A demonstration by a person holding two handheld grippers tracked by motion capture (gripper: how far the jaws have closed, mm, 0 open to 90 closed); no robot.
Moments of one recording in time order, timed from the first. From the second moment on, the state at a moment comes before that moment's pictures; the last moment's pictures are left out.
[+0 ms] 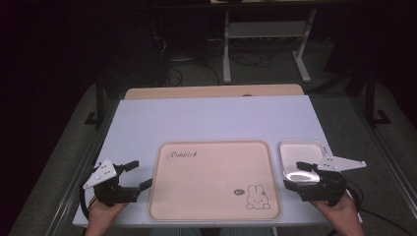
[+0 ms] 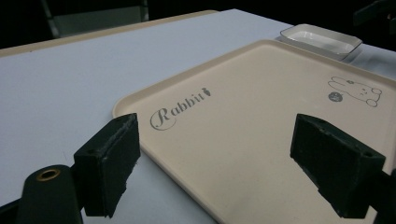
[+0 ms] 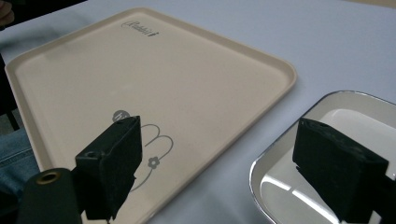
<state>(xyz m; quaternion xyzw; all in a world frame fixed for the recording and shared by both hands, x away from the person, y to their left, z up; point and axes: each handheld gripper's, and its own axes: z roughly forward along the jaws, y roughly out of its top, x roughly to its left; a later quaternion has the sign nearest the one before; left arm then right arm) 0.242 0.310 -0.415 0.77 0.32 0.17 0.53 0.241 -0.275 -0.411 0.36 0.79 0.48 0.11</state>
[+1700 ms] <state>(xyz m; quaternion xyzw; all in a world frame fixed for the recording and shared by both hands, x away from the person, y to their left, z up) 0.242 0.313 -0.414 0.76 0.32 0.17 0.54 0.248 -0.348 -0.403 0.44 0.77 0.45 0.07</state>
